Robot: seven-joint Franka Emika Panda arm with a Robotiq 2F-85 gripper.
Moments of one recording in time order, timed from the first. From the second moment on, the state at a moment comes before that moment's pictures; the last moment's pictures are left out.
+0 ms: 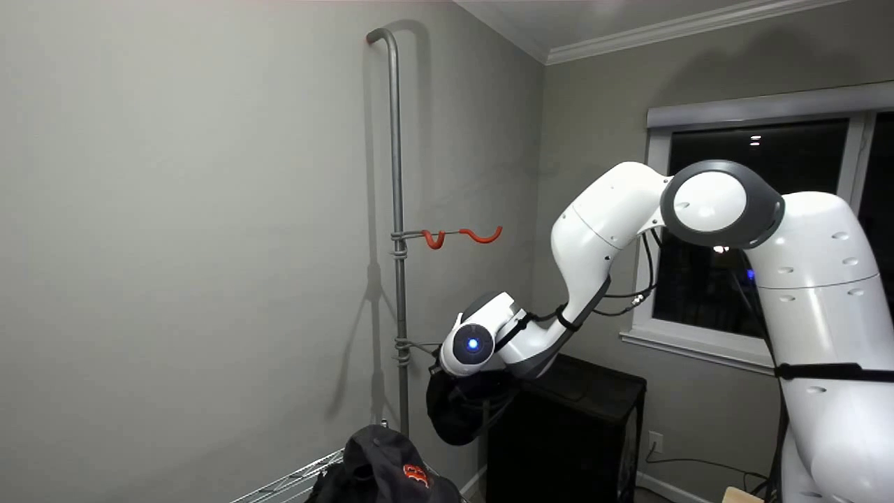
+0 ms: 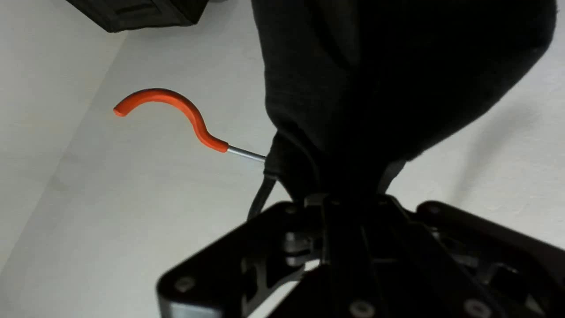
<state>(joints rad) 0.11 0.30 0.08 -2.11 -1.72 2.43 1.88</state>
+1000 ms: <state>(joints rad) 0.11 0.00 0.10 -2.27 -1.50 2.82 1.39</state>
